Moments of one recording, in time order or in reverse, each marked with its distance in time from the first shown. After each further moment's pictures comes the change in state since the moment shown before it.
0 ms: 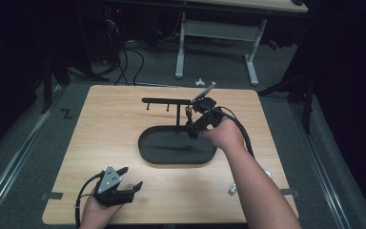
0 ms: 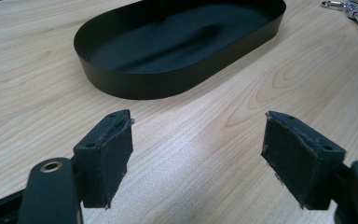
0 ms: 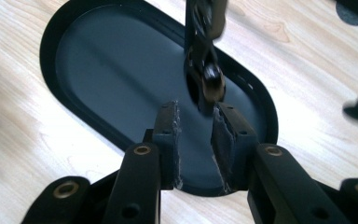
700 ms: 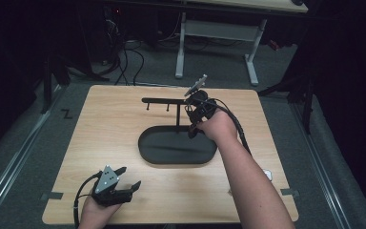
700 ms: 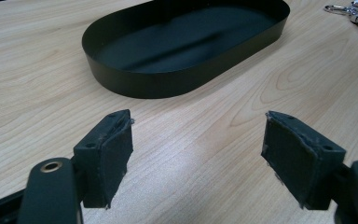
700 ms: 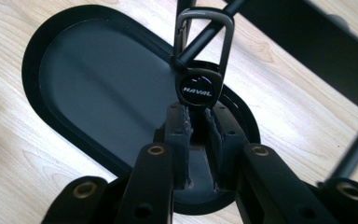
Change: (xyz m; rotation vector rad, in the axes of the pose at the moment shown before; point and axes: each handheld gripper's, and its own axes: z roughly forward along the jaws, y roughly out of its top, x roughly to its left) left arm 0.003 -0.001 -0.004 -0.011 0.008 -0.016; right arm 0.004 0.031 0.006 0.020 -0.062 -0.042
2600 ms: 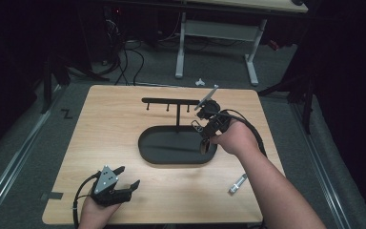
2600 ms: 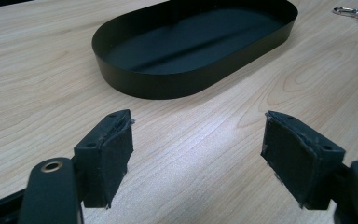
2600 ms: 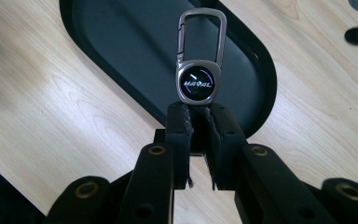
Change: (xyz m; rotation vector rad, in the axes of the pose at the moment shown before) left arm 0.000 0.000 -0.002 -0.009 0.028 -0.004; right arm 0.006 -0.048 -0.036 0.063 0.063 -0.087
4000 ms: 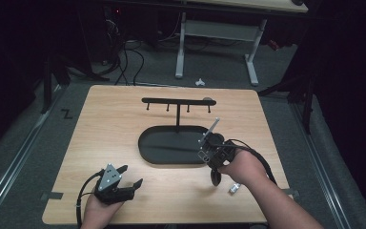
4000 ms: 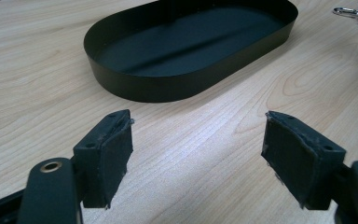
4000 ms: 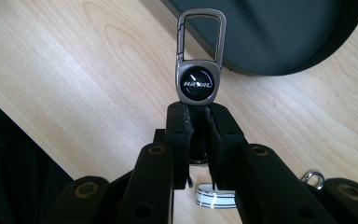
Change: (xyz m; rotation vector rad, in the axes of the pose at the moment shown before) left arm -0.001 0.003 0.009 0.010 -0.009 -0.012; right arm 0.025 -0.065 0.034 0.130 0.033 -0.090
